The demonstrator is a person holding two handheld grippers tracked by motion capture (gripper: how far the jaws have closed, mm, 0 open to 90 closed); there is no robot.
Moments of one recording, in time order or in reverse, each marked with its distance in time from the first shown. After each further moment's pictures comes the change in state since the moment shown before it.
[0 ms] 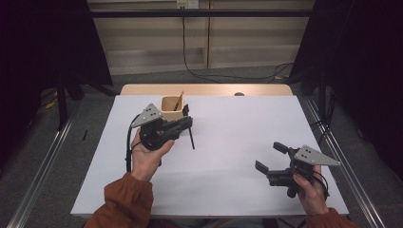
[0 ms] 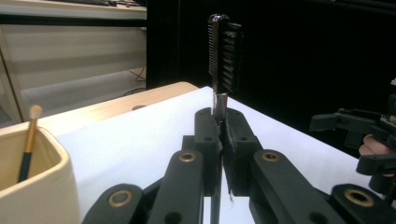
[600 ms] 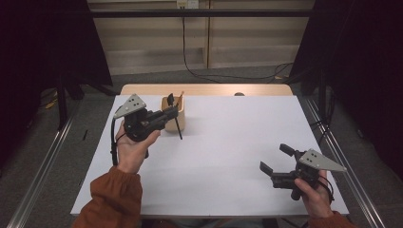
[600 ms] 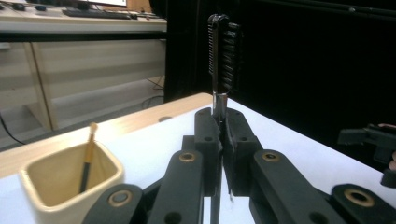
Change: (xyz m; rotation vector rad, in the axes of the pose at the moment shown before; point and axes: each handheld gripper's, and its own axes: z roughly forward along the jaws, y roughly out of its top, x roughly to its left) left arm 0.025 0.023 -0.024 -0.033 0.070 0.015; right arm 0.000 -0.005 -0.010 -0.005 -0.066 -0.011
